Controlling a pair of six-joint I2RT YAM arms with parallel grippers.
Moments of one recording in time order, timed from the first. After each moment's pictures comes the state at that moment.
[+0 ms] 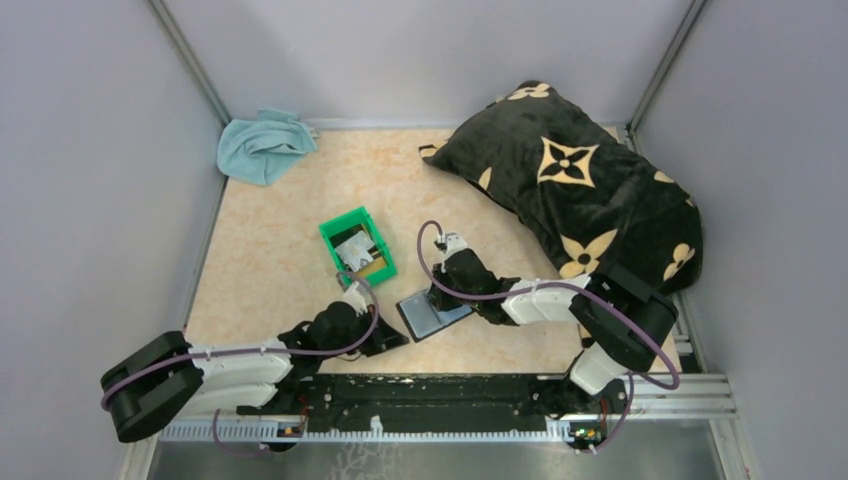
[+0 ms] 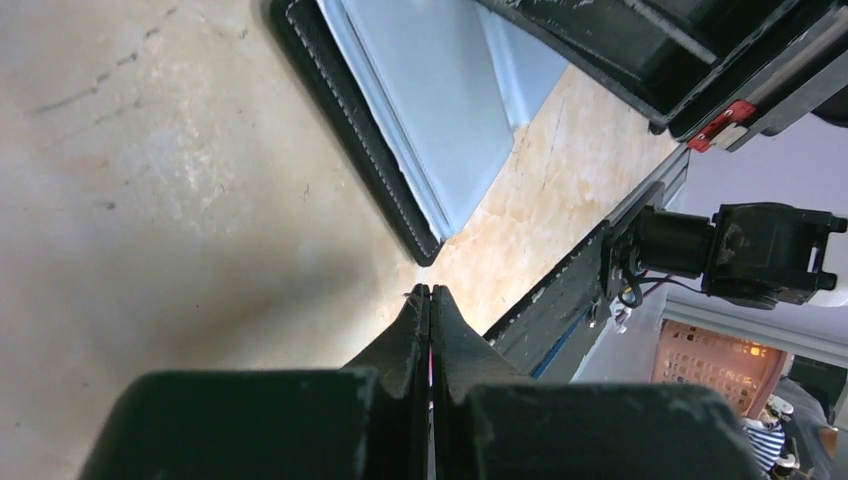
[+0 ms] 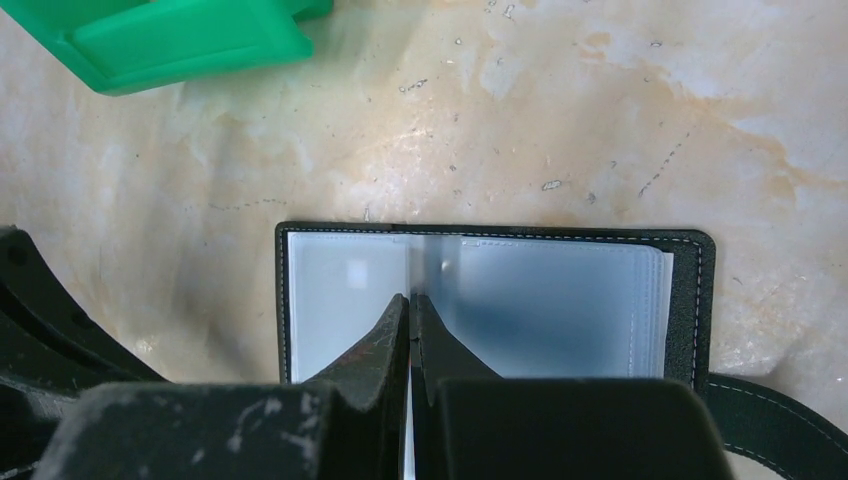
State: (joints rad) left arm -0.96 1.05 0.06 0.49 0.05 -1.13; right arm 0.90 1.55 0.59 0.30 0.00 0.58
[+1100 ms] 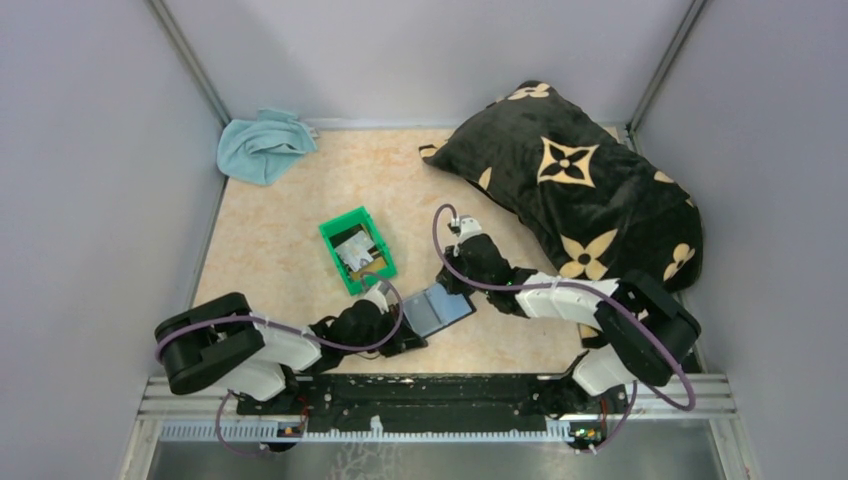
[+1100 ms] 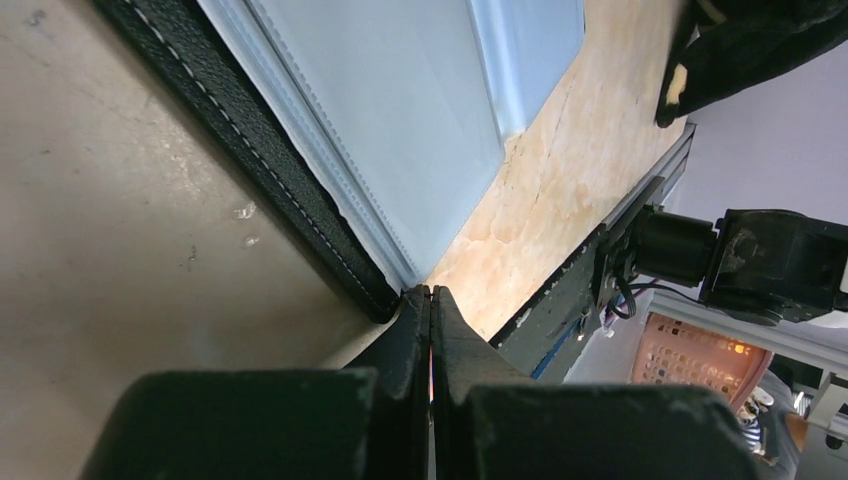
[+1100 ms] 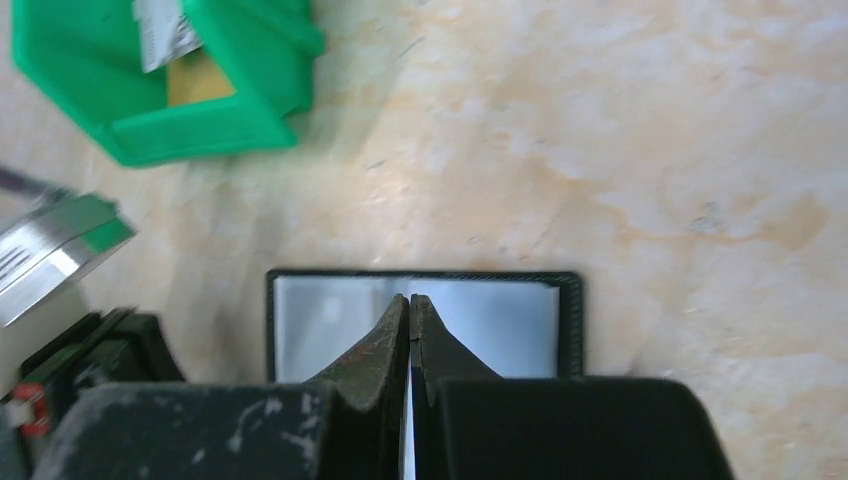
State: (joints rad) left arm -1.05 1.43 0.16 0.72 0.04 -1.23; right arm 0.83 1.42 0.60 0.23 0.02 0.51
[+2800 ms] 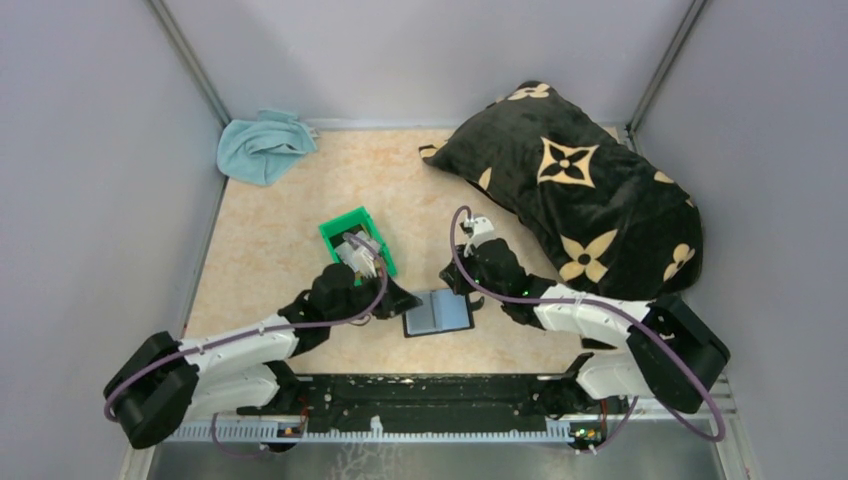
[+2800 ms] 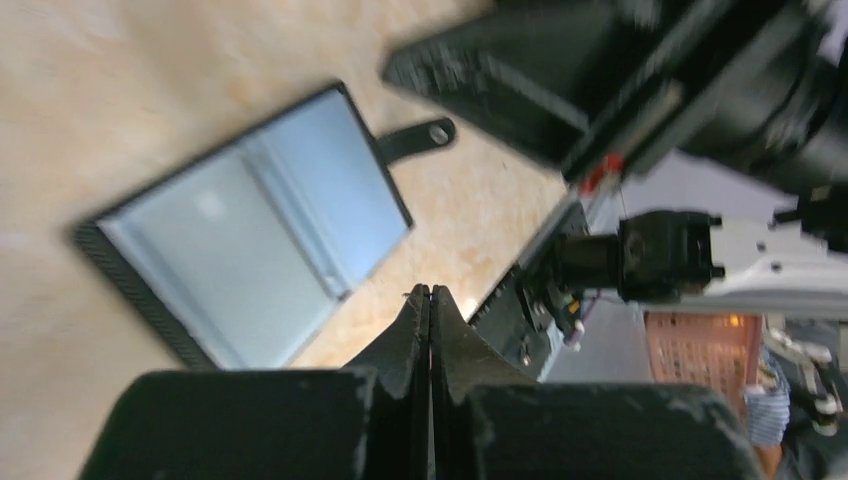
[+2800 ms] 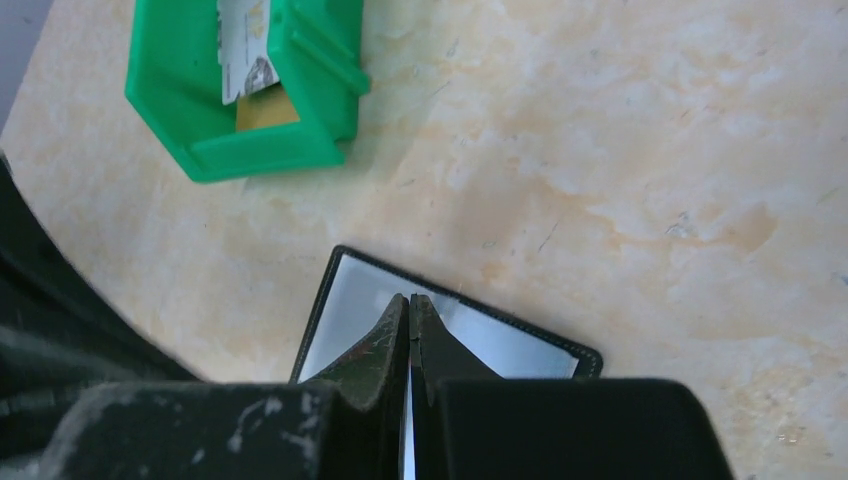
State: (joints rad) left arm -0.87 1.10 0.30 0.47 0.21 -0.92; right arm 0.79 1.26 0.54 0.27 0.02 0.49
